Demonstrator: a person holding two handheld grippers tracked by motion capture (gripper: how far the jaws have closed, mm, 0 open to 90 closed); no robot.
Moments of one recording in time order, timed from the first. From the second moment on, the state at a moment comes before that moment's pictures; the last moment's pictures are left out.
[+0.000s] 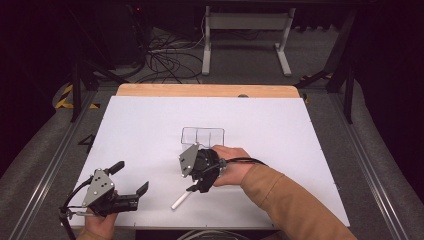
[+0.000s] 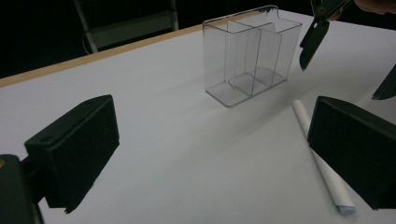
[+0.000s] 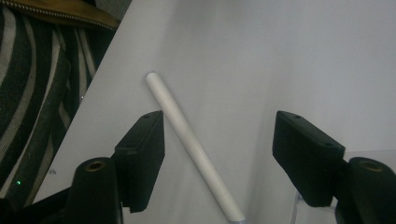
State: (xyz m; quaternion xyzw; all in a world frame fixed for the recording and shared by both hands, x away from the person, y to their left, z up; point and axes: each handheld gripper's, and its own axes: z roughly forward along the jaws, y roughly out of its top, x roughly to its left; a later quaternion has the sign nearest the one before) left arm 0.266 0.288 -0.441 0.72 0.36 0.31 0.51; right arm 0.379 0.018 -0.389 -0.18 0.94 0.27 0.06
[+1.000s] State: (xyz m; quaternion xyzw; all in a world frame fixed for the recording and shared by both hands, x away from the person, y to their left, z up) left arm 0.261 0.293 -0.442 0.72 0.37 0.31 0.50; right arm 0.393 0.041 -0.434 -0.24 0.95 0.18 0.01
